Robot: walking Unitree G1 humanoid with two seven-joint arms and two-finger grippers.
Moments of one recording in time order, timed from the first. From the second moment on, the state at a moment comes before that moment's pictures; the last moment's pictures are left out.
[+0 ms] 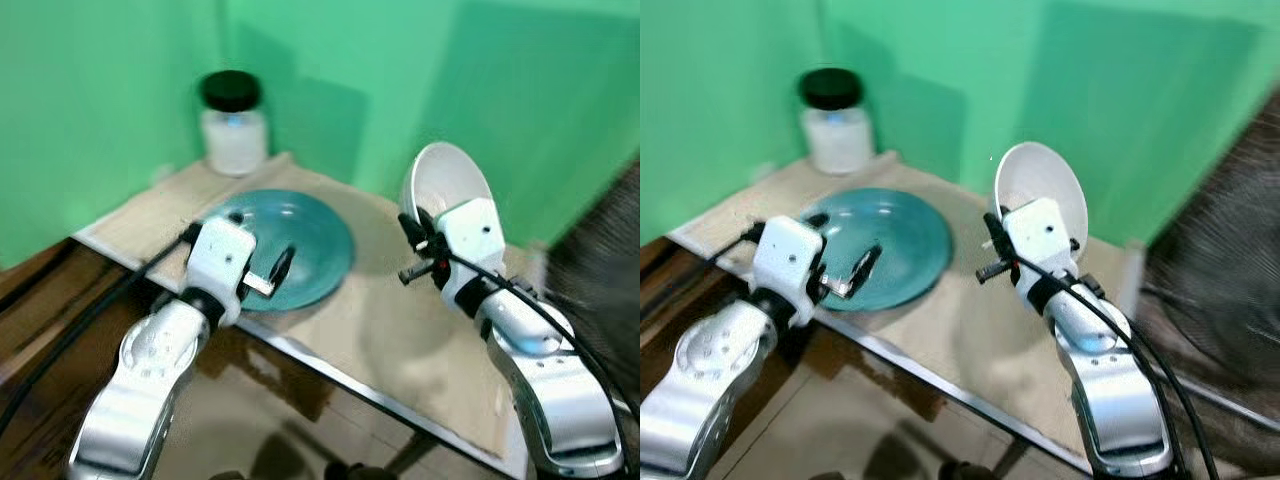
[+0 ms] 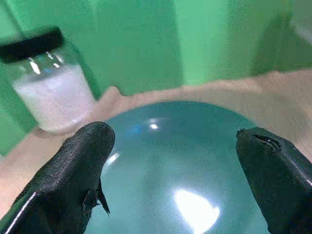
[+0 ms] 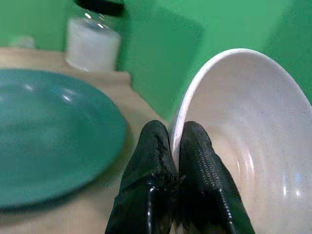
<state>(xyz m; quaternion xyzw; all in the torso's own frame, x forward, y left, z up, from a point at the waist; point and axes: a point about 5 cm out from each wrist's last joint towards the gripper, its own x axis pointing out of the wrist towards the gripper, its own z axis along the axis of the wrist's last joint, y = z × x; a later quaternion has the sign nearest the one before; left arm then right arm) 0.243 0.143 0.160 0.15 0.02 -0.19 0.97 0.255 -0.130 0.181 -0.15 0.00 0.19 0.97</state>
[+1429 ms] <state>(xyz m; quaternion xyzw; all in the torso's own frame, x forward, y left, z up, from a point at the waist) 0.242 0.162 0.160 0.18 0.04 -0.18 0.97 0.260 -0.105 0.183 -0.19 0.00 0.31 0.93</state>
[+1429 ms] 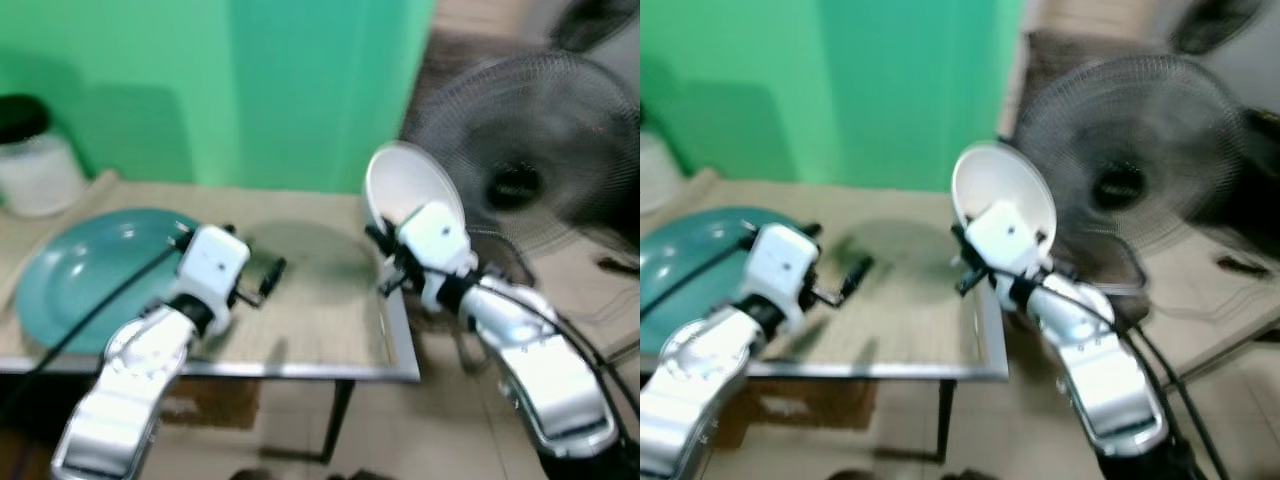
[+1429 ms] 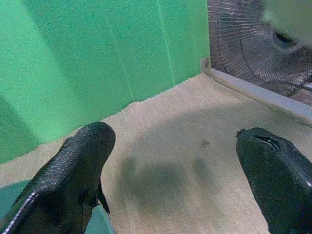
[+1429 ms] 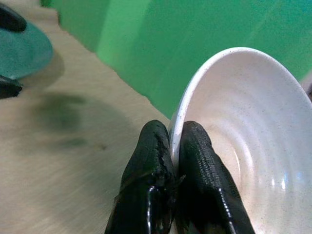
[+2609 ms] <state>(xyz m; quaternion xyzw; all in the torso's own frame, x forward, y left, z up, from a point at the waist) 0.242 0.156 0.162 0.17 0.05 -0.21 0.96 0.297 -0.079 0.171 -0.30 -0.03 0.43 0.85</state>
